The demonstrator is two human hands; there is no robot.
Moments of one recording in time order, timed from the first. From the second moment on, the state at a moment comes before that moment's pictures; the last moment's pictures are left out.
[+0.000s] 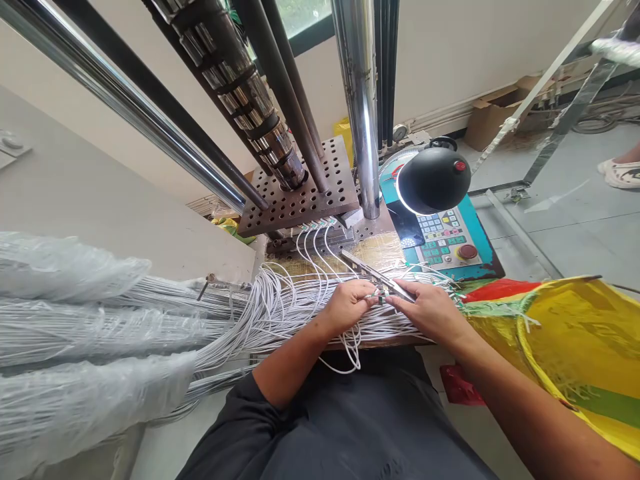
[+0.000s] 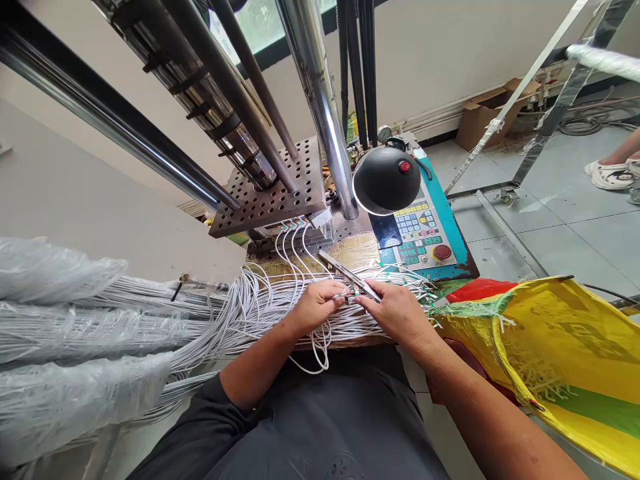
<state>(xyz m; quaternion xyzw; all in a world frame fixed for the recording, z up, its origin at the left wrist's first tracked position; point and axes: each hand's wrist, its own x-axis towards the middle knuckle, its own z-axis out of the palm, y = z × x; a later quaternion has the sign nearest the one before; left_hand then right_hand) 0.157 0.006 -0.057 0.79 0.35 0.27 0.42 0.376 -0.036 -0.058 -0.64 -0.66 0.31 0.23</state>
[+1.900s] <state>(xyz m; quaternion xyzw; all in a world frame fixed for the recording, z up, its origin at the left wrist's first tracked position) 0.146 0.022 -0.065 0.84 0.40 0.15 0.35 0.375 -0.038 -0.064 -0.64 -0.66 0.29 0.26</state>
